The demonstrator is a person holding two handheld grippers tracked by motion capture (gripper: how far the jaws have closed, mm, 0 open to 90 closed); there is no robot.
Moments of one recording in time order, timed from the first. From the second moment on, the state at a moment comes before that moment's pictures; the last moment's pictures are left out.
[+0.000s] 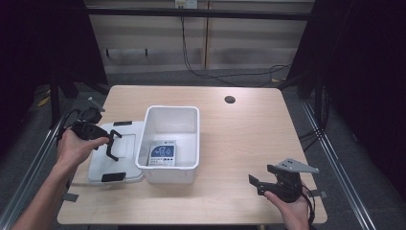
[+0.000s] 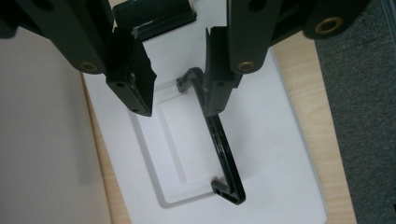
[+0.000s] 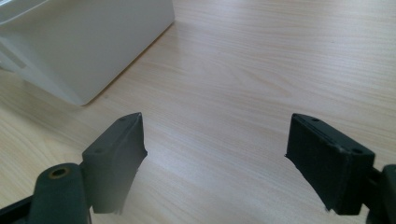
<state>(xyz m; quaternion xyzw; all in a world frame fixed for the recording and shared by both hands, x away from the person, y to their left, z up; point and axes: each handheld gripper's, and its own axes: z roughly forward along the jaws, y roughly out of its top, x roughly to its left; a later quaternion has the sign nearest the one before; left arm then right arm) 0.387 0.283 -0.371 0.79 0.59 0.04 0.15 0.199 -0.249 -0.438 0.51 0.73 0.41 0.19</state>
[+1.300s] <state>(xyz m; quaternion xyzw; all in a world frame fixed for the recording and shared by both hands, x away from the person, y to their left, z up) 0.426 0.278 -0.413 0.76 0.65 0.01 0.07 0.201 -0.243 -0.441 0.50 0.75 0.40 0.18</state>
